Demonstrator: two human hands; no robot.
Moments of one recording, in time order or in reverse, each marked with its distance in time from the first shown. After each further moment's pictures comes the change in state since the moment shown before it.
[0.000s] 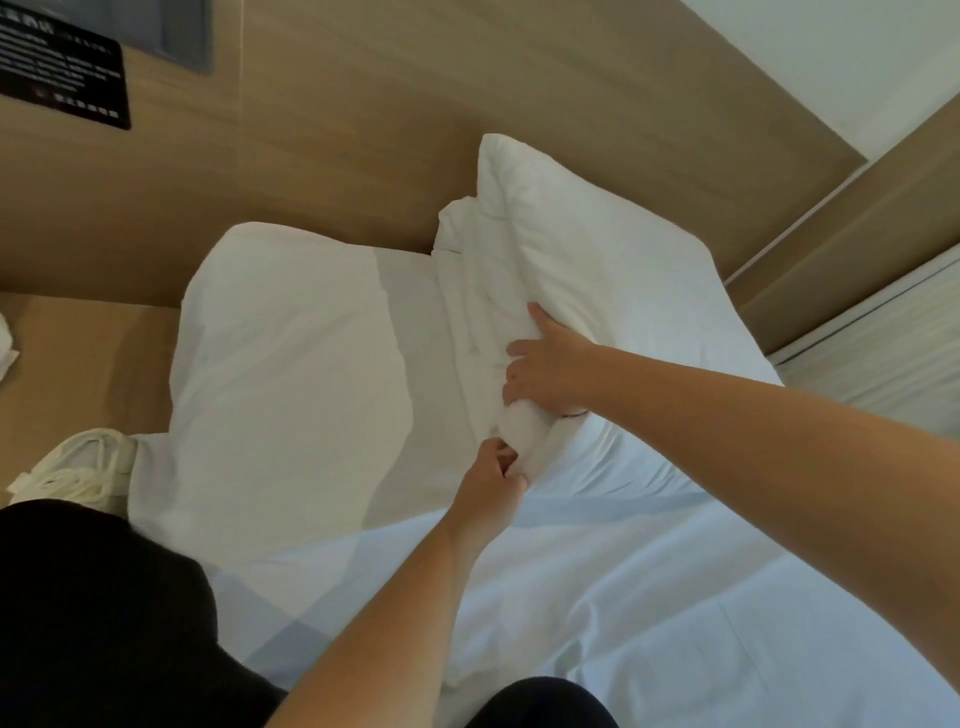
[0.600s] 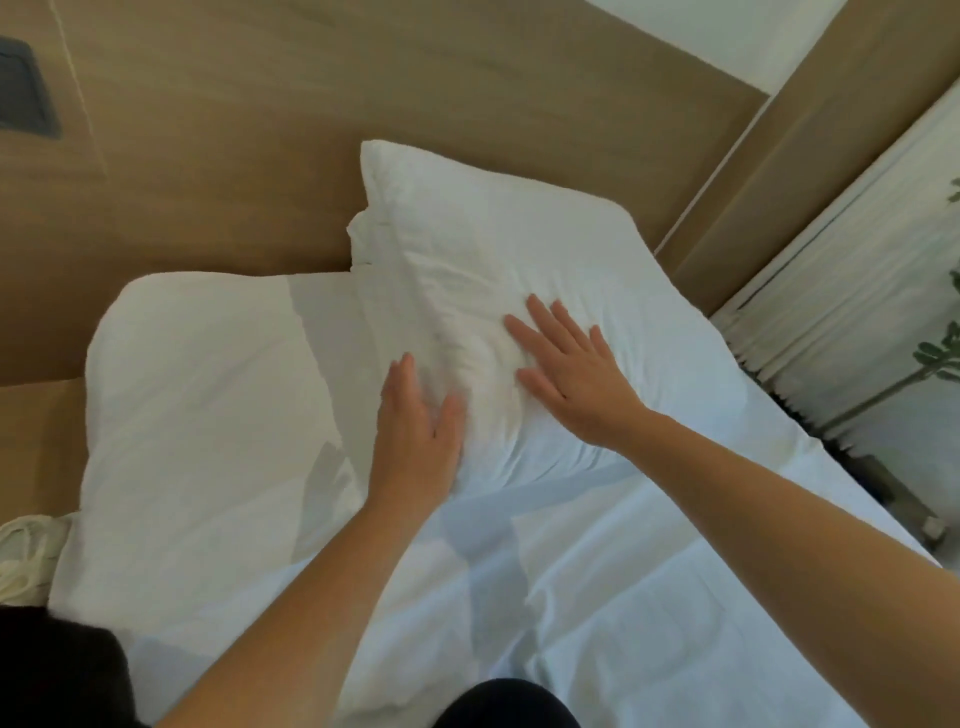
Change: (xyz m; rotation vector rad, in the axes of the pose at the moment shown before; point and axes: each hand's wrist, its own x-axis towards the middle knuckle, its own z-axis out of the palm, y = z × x) left_hand 0.006 0.041 0.013 0.350 0.354 0.371; right_hand -0.070 -0.035 0.132 1.168 0.768 0.554
